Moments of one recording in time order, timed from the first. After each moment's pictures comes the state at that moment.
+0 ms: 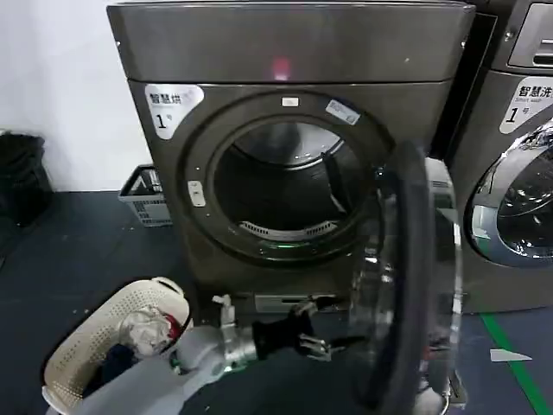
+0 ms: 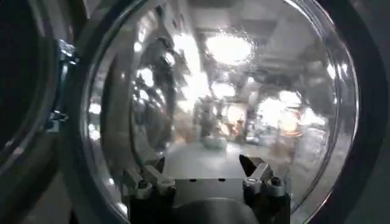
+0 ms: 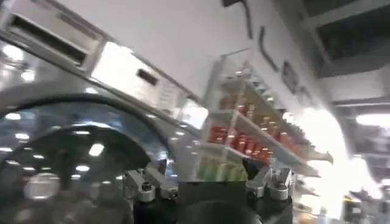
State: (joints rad) left arm 0.57 -1.00 0.48 -1.65 -0.89 -0.12 0.63; right arm -1.47 1.17 1.94 2.03 0.38 -0.17 -0.19
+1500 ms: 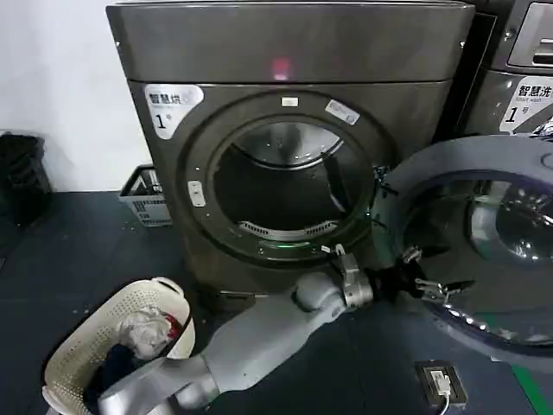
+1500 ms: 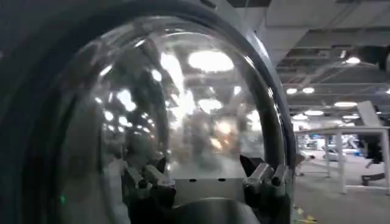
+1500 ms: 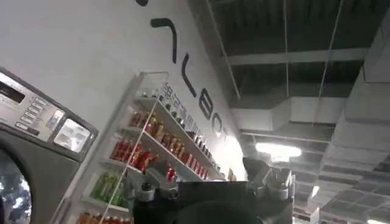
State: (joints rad) left arm 0.27 -1.58 0.59 -1.13 -0.80 -0.21 0.54; right arm -1.58 1.14 2.24 2.02 0.43 -0.22 -0.18
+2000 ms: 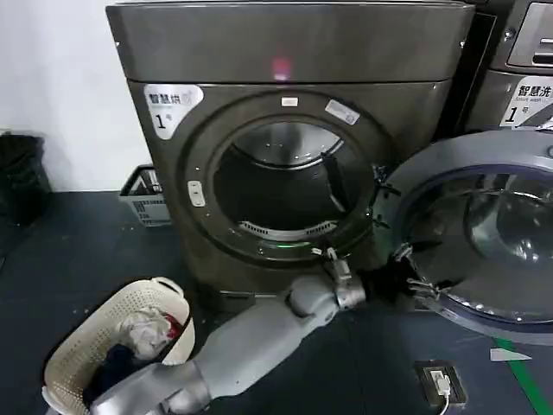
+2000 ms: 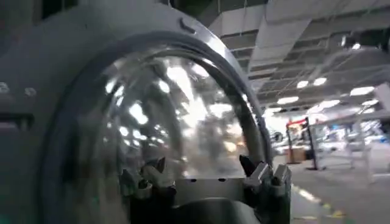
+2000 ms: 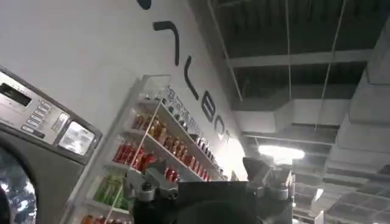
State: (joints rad) left arm 0.31 -1.52 0.58 -1.21 -0.69 -0.33 0.47; right arm -1.58 1.13 2.24 2.02 0.43 -0.21 -0.17
